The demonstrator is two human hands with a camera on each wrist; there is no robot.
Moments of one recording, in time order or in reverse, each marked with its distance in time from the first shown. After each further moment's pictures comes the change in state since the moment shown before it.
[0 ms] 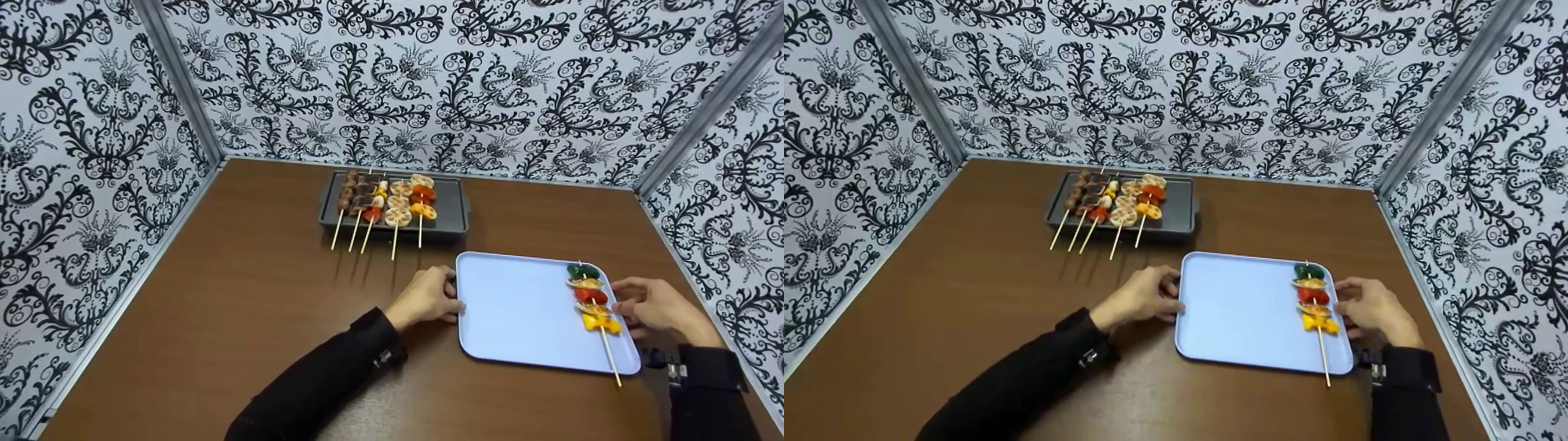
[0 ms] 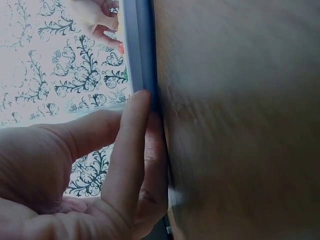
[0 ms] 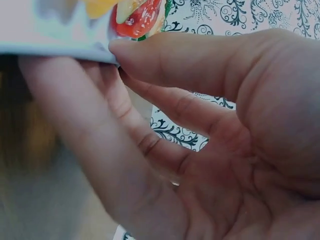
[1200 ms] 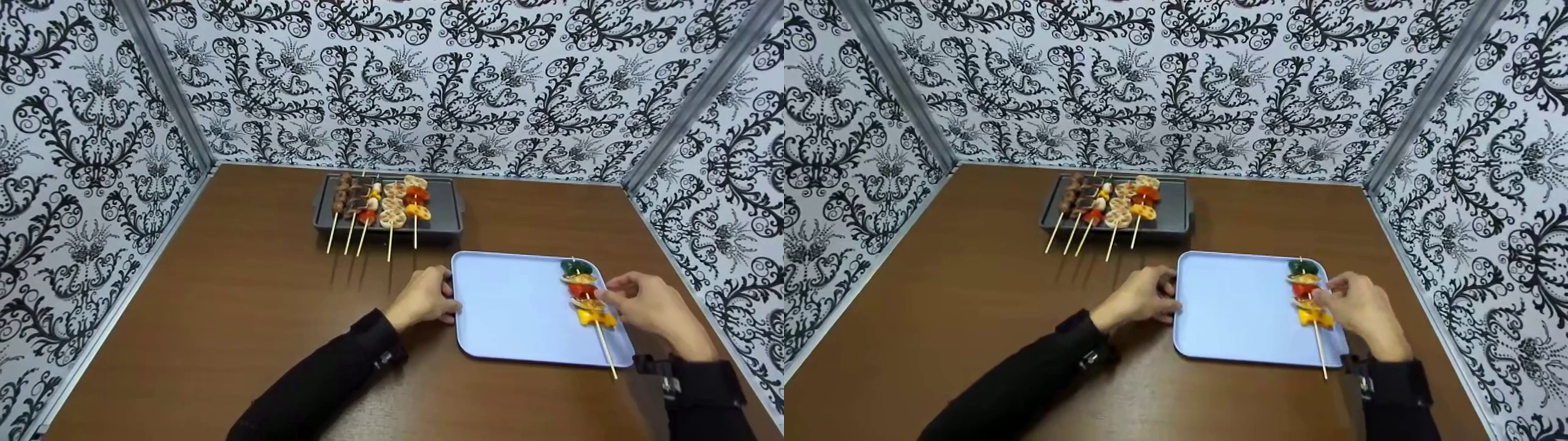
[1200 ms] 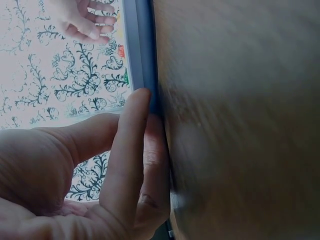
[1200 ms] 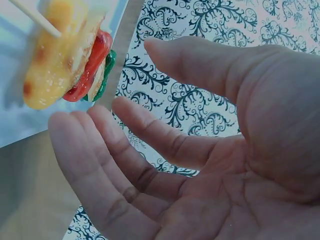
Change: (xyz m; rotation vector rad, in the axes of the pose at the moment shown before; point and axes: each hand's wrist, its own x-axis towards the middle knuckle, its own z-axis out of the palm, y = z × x) left_hand 0.000 0.001 0.002 -0.057 -0.001 -0.008; right_hand -0.038 -0.045 0.020 -0.312 0.260 -0.041
